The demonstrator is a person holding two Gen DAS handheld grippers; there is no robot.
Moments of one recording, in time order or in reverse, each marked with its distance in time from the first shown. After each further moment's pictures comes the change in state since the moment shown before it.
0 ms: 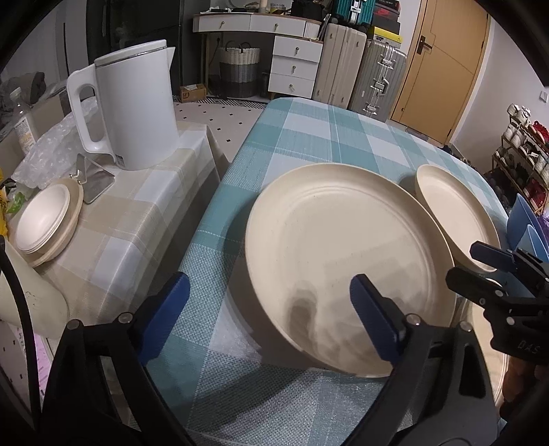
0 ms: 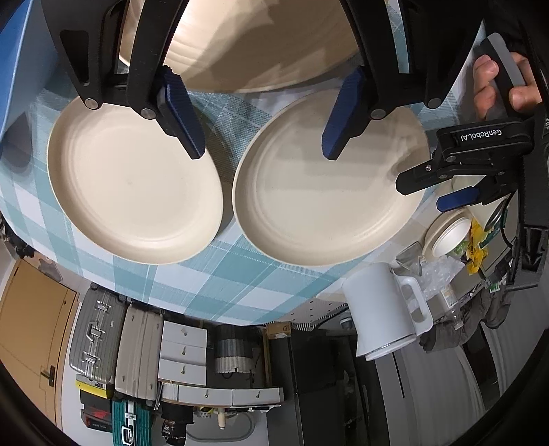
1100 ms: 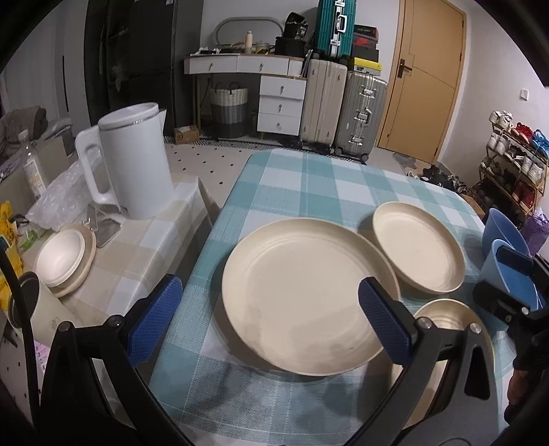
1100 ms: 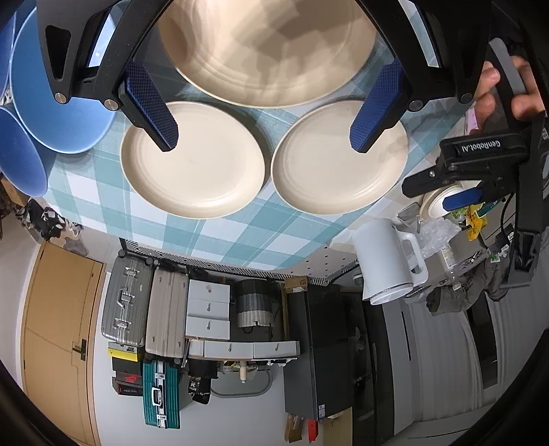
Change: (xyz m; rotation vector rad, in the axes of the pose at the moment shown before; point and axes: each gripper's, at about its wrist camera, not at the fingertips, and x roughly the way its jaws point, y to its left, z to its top) left arm -0.081 -0.029 0.015 0.039 -0.164 -0.019; right arm -0.101 -0.013 -0.013 0.028 -0.196 -0.073
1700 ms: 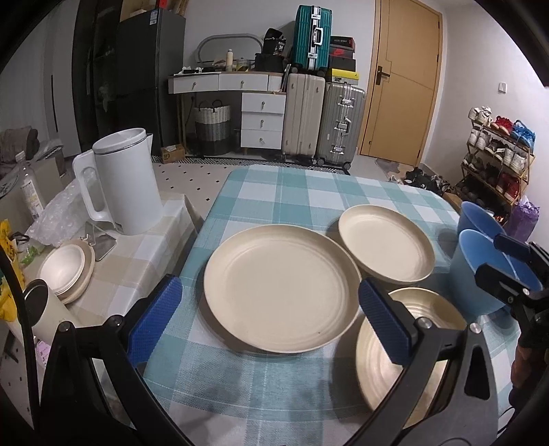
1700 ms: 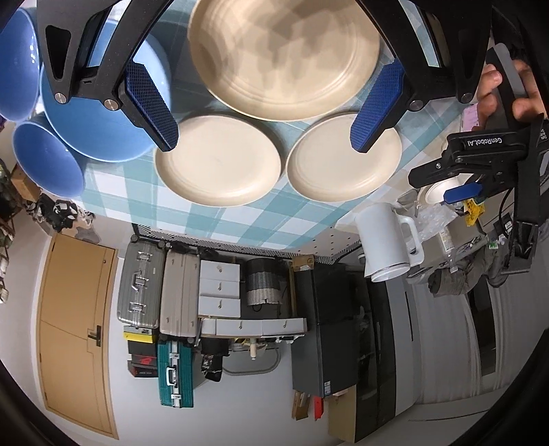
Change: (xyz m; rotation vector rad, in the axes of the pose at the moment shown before) left arm -0.060 -0.030 -0.014 0.069 -0.066 -0.046; right arm -0.060 -0.013 -0.019 0.010 -0.099 -0.030
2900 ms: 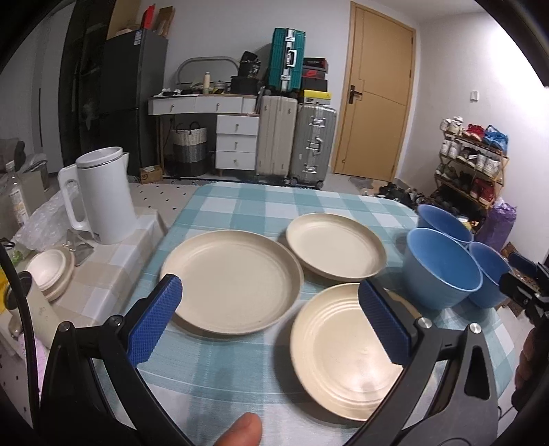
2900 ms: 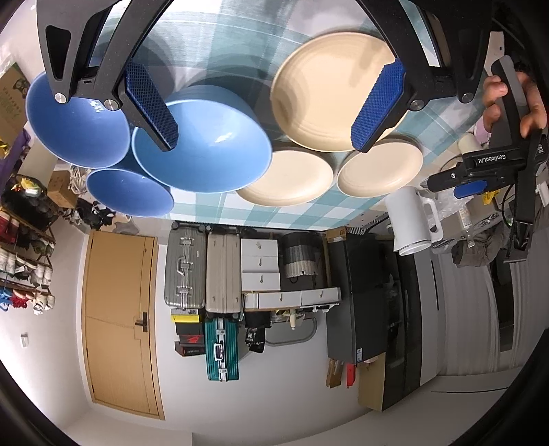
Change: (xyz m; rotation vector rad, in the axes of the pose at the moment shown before) left arm -0.061 -0.046 -0.033 0.034 -0.101 -0.096; right arm -0.111 -0.061 -0.071 0.084 -0.136 -0.130
